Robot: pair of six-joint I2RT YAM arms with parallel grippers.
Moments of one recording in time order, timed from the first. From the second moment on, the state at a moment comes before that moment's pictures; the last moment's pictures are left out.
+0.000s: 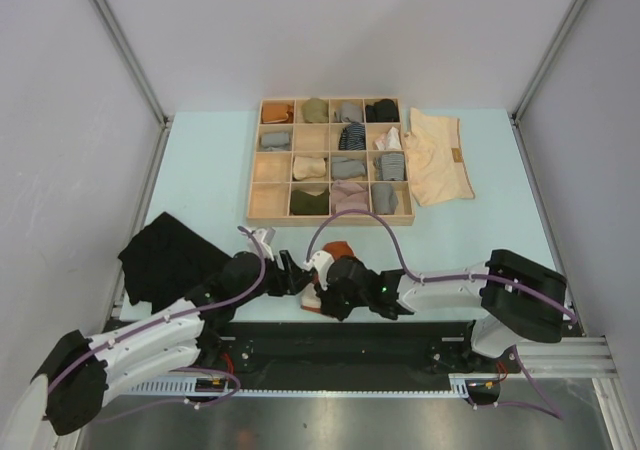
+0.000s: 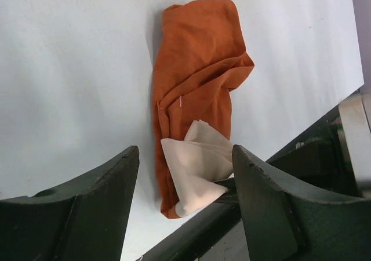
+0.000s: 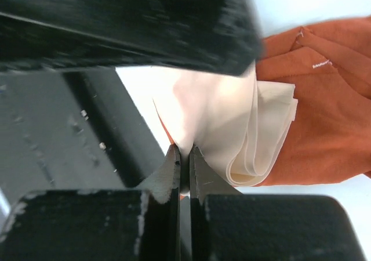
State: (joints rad) left arm -0.78 0.81 0.20 0.10 0.01 -0.78; right arm 1.22 1.54 0.69 0.08 -0.03 0.27
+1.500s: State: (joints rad) left arm -0.87 1.19 0.05 0.84 0.23 -0.66; right arm 0.83 1.67 0.67 0.15 -0.66 0.52
